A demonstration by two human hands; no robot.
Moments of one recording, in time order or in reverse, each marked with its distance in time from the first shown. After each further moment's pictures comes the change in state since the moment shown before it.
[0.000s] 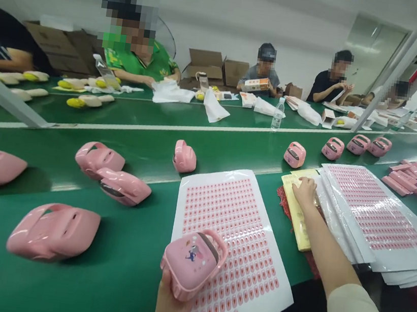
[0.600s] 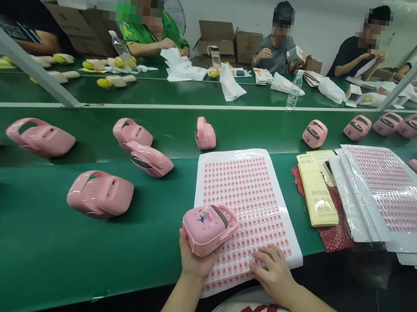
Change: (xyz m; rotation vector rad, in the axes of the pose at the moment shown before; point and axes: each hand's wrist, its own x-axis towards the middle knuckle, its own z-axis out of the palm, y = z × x) left_hand -0.010 -0.002 0.026 0.075 0.099 0.077; right_hand -0.258 0.030 0.020 0.150 -0.587 -0.751
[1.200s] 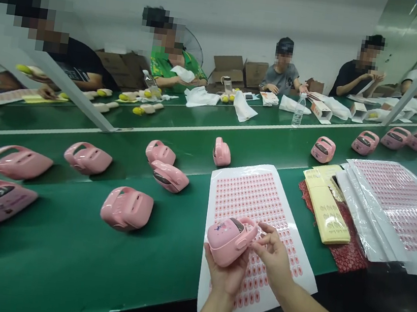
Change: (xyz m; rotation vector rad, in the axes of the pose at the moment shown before) left_hand -0.007 -0.027 0.024 -0.296 -0.123 -0.150; right_hand 0.089 -0.048 -0.021 0.999 0.463 0.469
